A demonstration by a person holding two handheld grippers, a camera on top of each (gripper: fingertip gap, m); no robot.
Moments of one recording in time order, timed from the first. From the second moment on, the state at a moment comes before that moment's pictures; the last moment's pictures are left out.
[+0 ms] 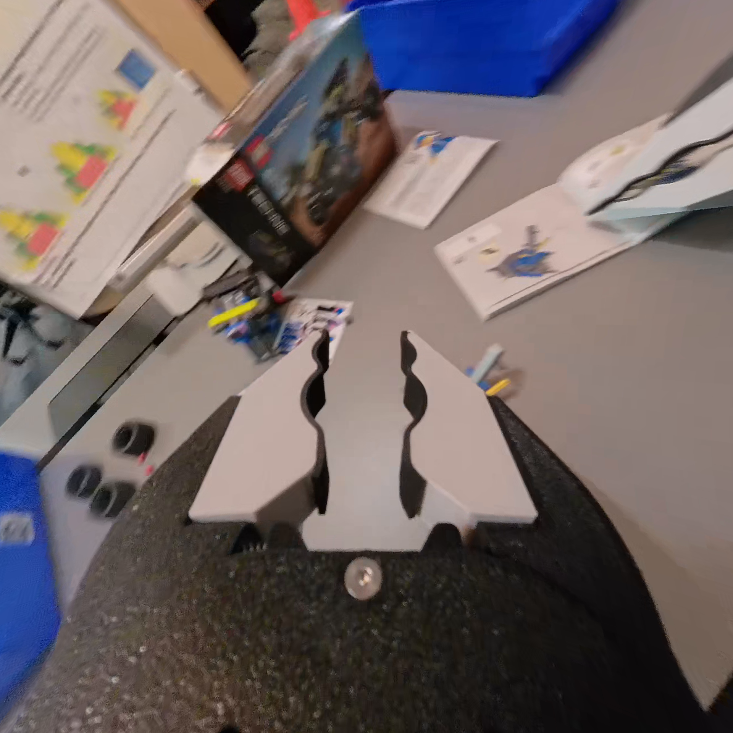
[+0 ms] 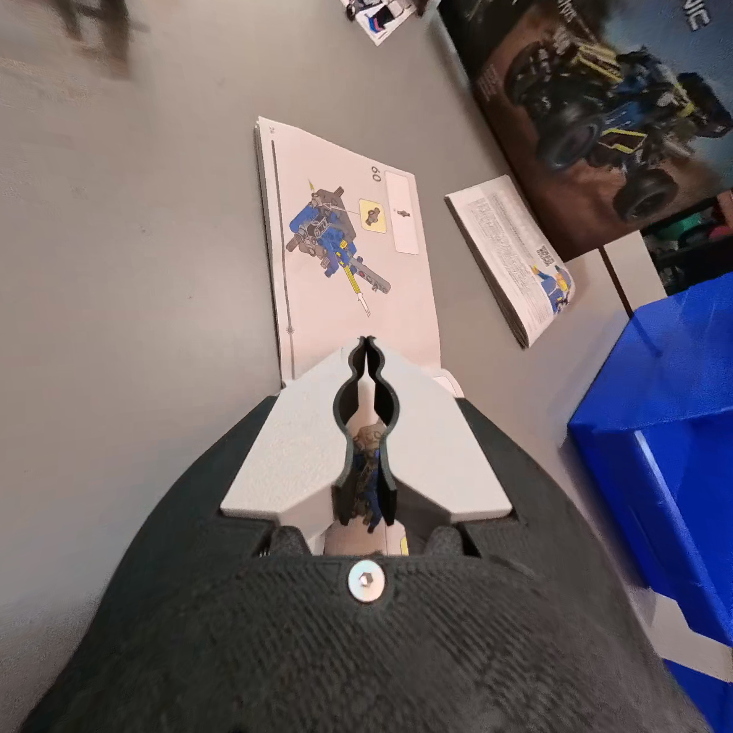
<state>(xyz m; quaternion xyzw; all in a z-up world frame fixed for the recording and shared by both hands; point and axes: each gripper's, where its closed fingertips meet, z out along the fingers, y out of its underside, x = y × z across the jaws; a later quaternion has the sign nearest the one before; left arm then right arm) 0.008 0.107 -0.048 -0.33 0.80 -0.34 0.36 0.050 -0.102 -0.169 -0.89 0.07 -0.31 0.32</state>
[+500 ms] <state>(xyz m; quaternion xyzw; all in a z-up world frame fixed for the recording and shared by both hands) -0.020 0.362 -0.052 -0.53 0.67 -0.32 0.40 0.065 -0.097 -0.182 -0.91 0.04 -0.28 0.31</state>
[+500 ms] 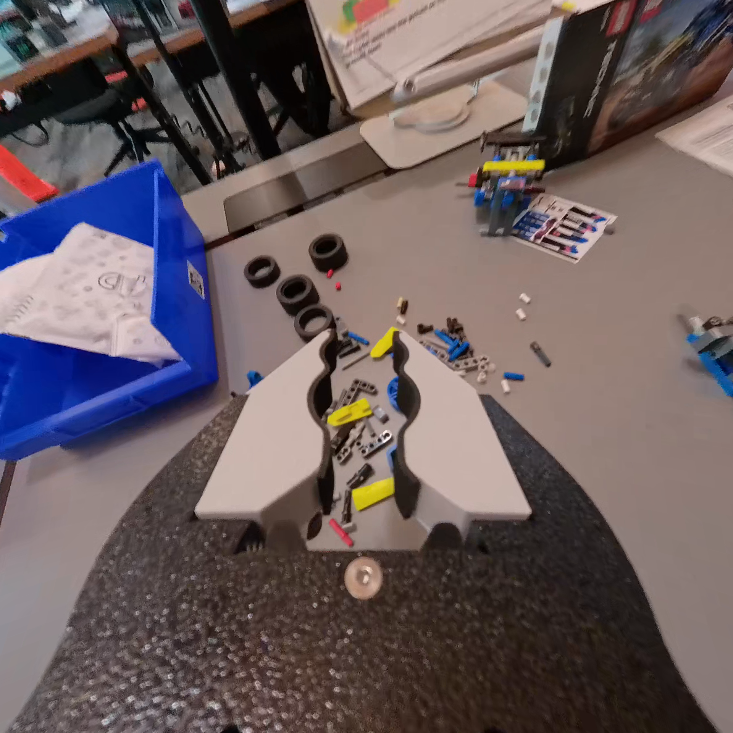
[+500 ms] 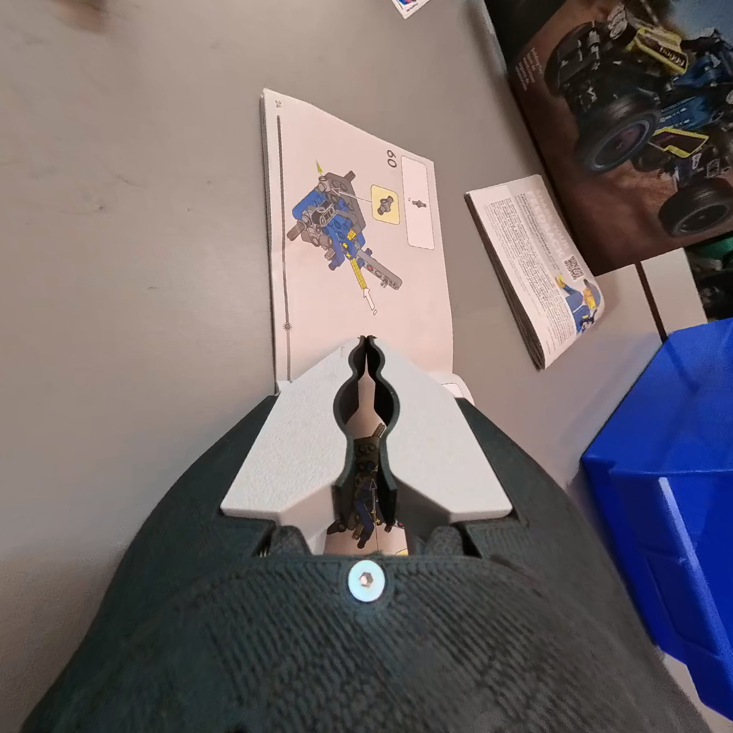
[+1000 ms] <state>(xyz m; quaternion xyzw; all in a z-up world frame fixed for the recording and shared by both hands) -0.019 0.365 -0.119 -0.46 0.77 -0.29 0.33 0.065 -0.091 -0.165 -0.88 0.09 -0.31 0.34</state>
